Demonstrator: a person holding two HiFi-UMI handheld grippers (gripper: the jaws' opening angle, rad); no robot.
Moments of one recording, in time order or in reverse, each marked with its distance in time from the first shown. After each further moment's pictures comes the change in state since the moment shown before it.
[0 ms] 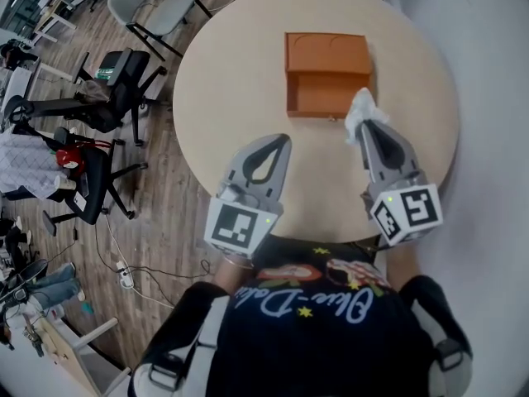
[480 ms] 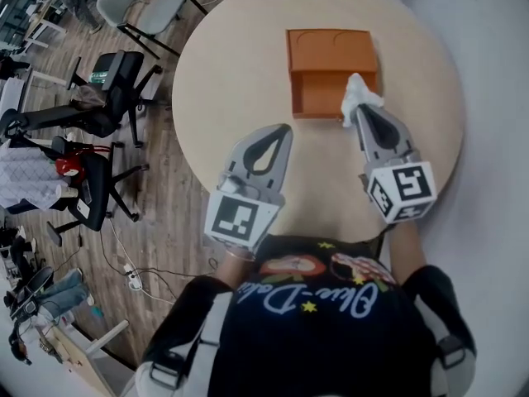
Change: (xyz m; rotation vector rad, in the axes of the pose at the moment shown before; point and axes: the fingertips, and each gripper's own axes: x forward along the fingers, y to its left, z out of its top) left arm 0.024 0.036 0.000 -0.014 0.003 -0.032; right arm 0.060 -0.014 -0.018 -0.040 0.075 -0.040
